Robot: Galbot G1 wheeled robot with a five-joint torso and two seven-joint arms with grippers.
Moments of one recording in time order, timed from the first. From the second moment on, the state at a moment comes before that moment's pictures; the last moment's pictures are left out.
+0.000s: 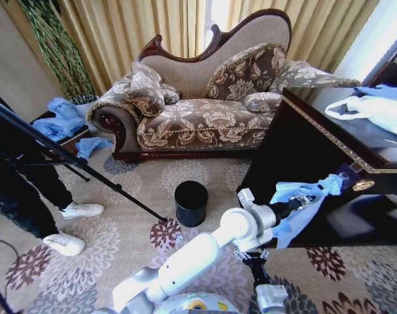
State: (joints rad) left arm 0.63 -1.60 0.44 -1.83 -1.75 0.21 -0.55; right arm -1.76 1.40 0.45 1.91 0.15 0.28 0.05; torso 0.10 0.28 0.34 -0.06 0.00
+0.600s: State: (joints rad) left arm 0.65 -1.55 0.42 -1.85 -1.75 0.22 -0.57; right arm -1.77 1.40 0.46 1.92 0.15 0.28 0.06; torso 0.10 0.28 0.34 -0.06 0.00
